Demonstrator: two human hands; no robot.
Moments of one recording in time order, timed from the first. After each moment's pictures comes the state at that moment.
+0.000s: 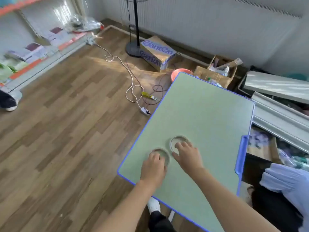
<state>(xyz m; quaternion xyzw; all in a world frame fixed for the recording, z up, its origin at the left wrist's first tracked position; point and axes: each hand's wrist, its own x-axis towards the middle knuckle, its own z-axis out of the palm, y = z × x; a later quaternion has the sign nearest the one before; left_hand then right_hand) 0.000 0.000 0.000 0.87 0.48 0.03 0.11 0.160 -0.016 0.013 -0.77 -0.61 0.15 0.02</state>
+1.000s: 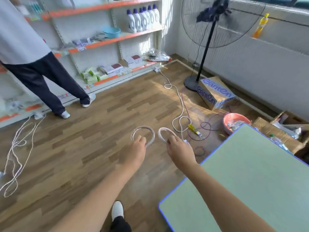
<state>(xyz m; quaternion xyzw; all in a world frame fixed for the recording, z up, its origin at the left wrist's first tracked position) -0.200 0.142 0.134 0.72 0.69 0.04 0.06 -0.020 0.167 0.119 -0.62 -0.77 0.11 0.10</state>
